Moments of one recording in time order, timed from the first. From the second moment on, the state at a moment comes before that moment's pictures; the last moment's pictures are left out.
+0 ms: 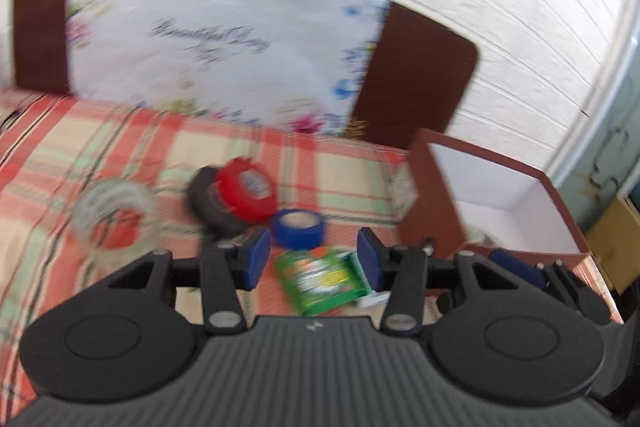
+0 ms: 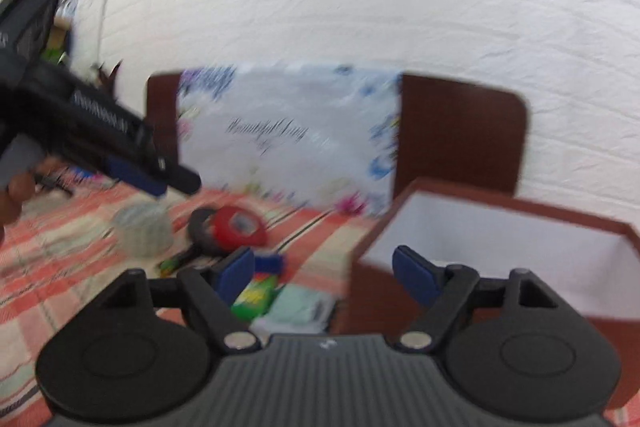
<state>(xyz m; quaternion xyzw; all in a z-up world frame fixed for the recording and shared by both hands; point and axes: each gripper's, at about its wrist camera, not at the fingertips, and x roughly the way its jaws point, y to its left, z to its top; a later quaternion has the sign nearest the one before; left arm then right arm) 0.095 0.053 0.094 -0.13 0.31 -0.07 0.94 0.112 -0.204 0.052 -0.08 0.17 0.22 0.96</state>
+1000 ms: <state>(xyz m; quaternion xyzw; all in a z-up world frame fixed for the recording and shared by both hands) 0.076 0.070 0.038 -0.16 0.39 -0.13 0.90 0.056 -0.118 -0.003 -0.14 0.30 0.29 0.90</state>
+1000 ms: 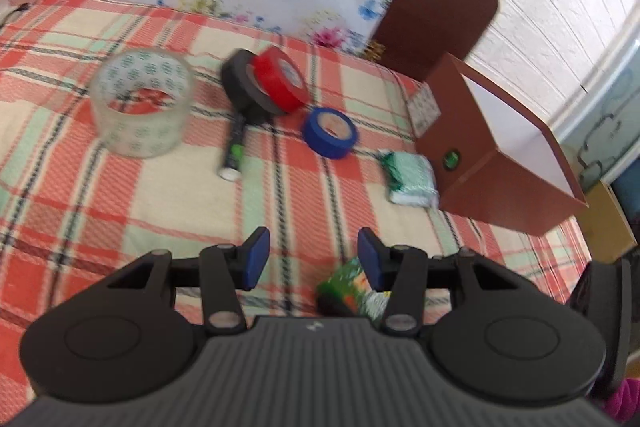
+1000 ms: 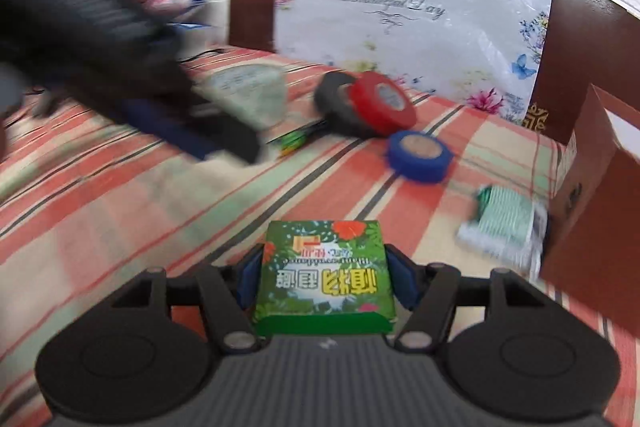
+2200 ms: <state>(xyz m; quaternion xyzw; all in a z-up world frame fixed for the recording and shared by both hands) 0.174 -0.223 0.105 0.00 0.35 -0.33 0.88 0.104 -0.328 0.079 -0.04 0.15 0.03 0.99</state>
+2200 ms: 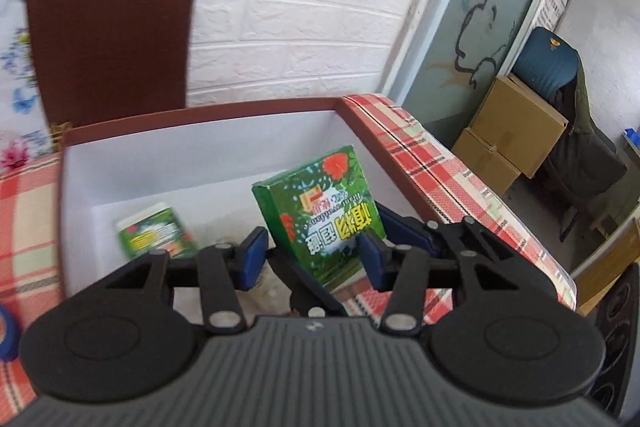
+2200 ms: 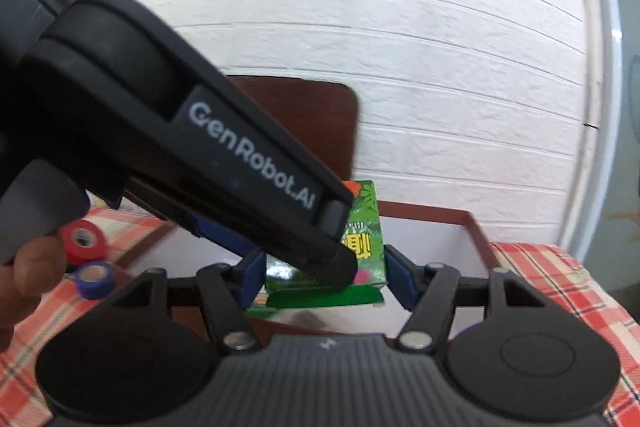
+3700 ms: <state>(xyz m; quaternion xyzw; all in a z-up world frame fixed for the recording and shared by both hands) 0.111 -0.179 0.121 0.05 0.31 -0.18 0.93 0.068 -0.334 0.073 0.03 0.17 0.01 0.98</state>
